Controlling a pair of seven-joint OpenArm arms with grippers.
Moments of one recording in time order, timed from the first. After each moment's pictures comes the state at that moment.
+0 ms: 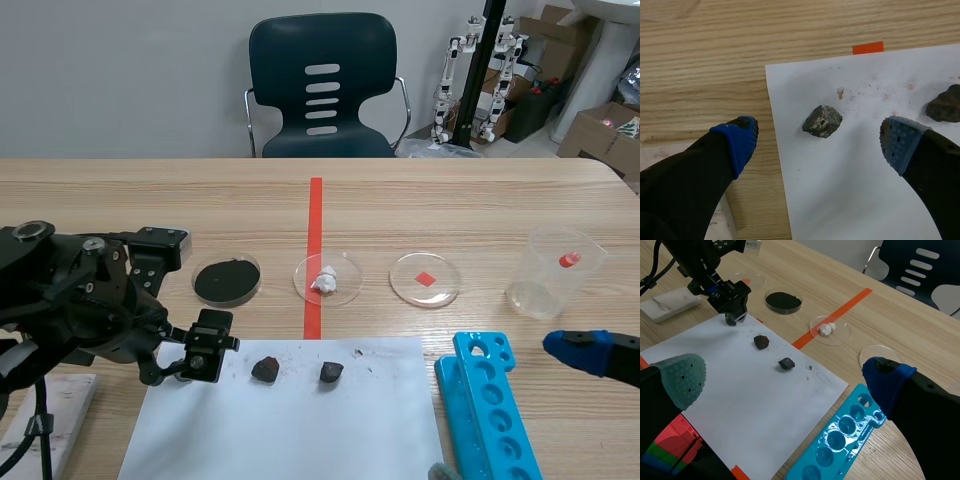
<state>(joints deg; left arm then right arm) -0.8 -20.5 24.5 90.4 -18.9 18.5 60.0 -66.1 22.4 8.9 117.7 -8.5 23.5 35.4</state>
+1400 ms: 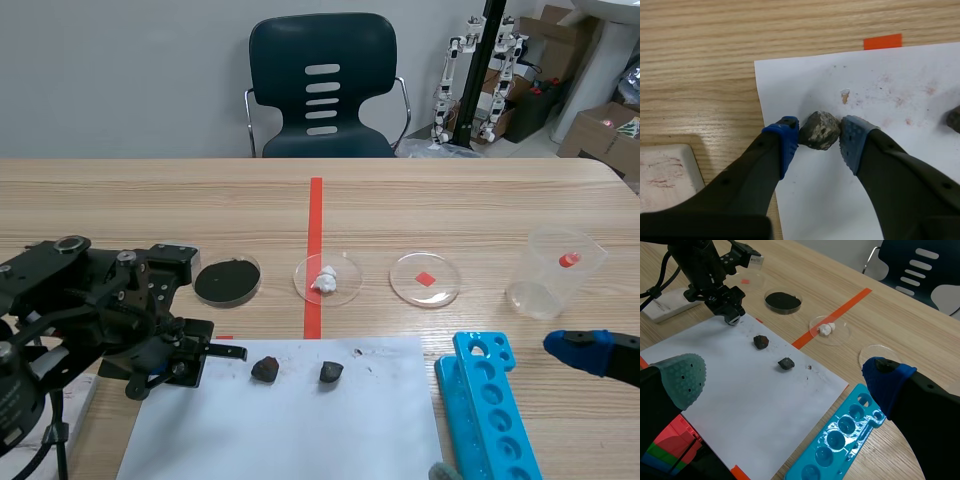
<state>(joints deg) -3.1 -17.0 24.5 82.8 -17.3 17.8 59.0 -66.1 22.4 8.9 117.7 -8.5 23.5 35.4</state>
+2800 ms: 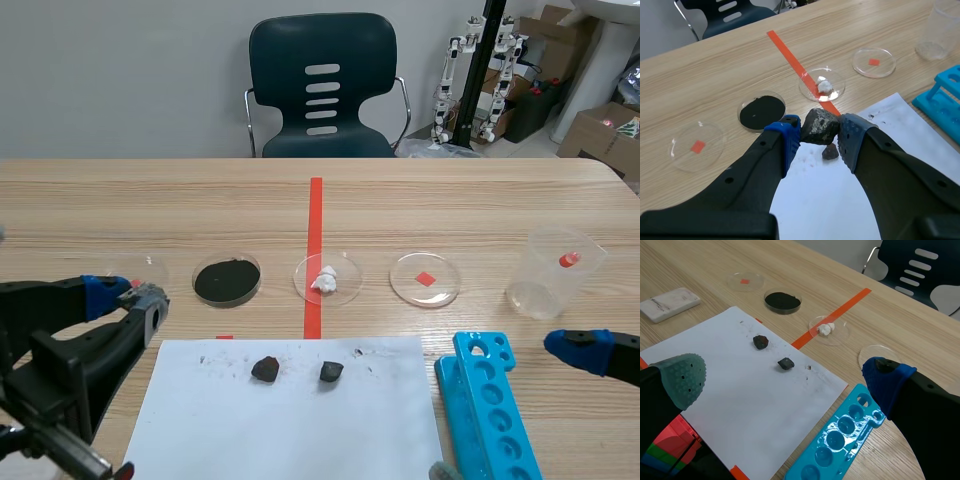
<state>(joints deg) 51.0 -40.7 8.7 124.9 -15.5 3.5 -9.1 -66.1 22.4 8.9 117.7 -8.5 23.4 35.5</state>
